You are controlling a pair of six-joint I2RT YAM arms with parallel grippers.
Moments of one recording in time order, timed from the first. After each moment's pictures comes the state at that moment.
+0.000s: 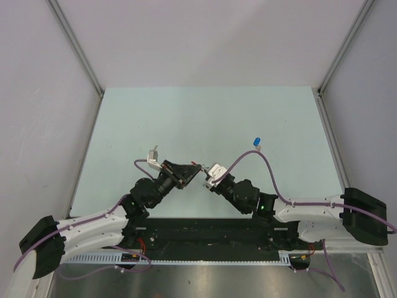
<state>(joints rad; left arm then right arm) -0.92 0.83 0.20 0.71 -0.19 -1.42 1.26 1.18 0.49 0.63 0.50 -0.24</state>
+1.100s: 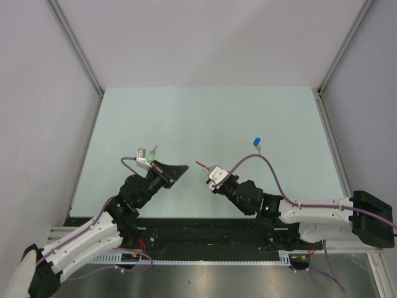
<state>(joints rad) -0.78 0.57 0.23 0.28 -0.12 -1.26 1.28 1.13 0.49 0.56 0.55 -0.37</state>
